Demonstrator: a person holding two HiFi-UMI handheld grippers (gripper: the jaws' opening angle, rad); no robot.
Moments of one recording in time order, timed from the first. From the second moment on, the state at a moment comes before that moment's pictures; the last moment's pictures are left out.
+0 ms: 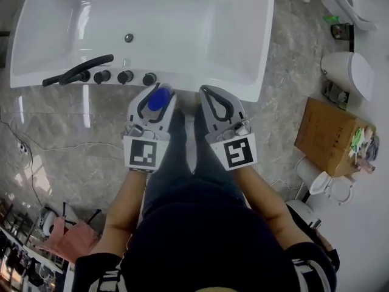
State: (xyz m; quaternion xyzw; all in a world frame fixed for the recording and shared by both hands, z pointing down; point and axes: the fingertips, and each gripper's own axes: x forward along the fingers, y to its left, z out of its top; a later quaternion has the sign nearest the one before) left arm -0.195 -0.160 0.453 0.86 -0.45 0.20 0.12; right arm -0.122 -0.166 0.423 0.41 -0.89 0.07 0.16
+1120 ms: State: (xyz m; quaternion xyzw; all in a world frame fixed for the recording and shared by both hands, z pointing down) left arm -0.190 -0.169 0.608 0.85 -0.47 0.22 0.11; right arm -0.144 -0.158 0.563 0.35 -0.91 0.08 0.22
